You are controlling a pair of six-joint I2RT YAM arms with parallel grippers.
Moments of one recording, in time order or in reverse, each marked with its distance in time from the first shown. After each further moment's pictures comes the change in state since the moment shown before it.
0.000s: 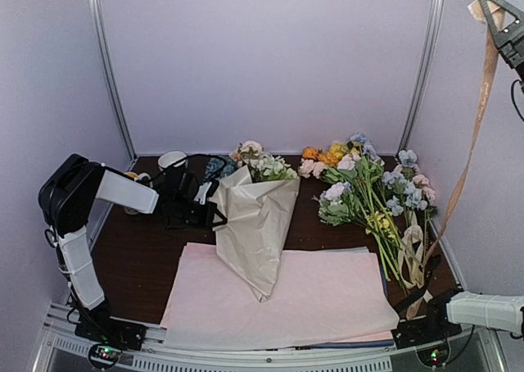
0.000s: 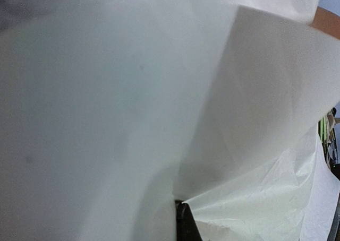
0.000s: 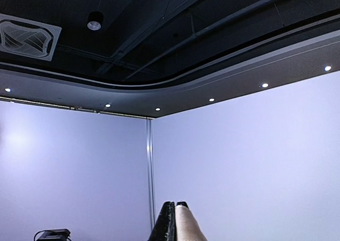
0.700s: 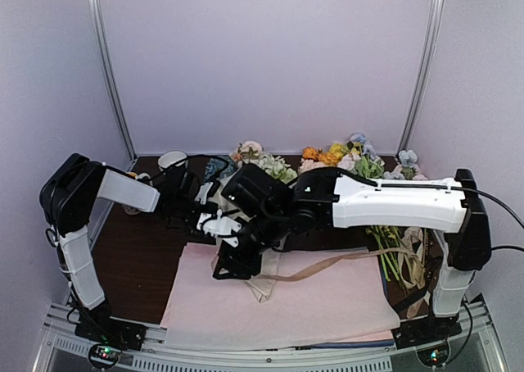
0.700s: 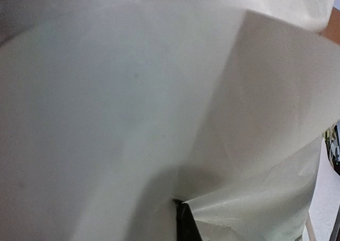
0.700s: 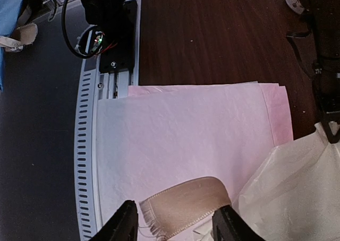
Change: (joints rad) left arm 0.000 0.012 0.023 -0.034 -0.003 0.020; right arm 0.990 0.948 0.016 -0.630 0.159 -0.482
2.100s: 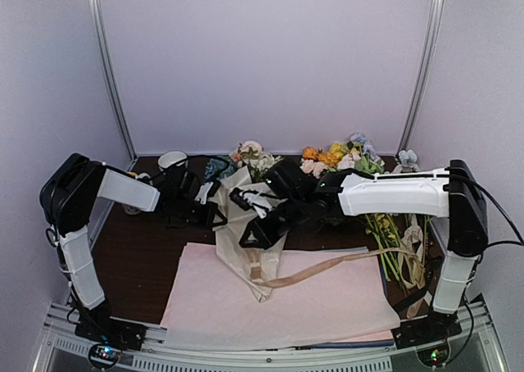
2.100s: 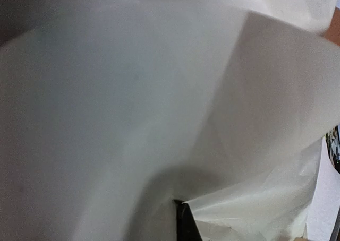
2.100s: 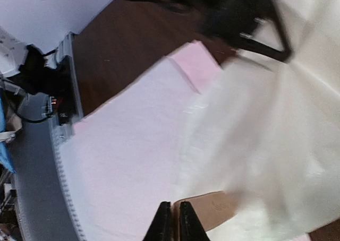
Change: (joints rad) left arm 0.000 0.001 0.005 -0.012 0.000 0.008; right arm -0.283 -0.034 -0.321 0.310 -0.135 0.362
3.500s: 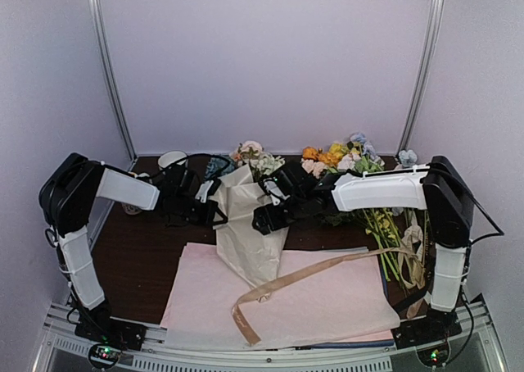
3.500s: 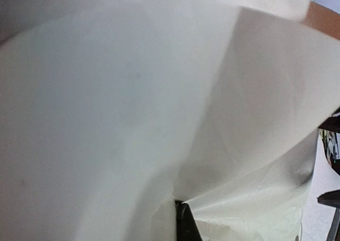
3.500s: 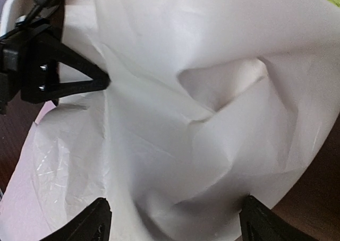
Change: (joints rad) left arm 0.000 -0.003 0.016 -0.021 0.011 0.007; right arm -0.081 0.109 0.029 0.052 0.389 0.107
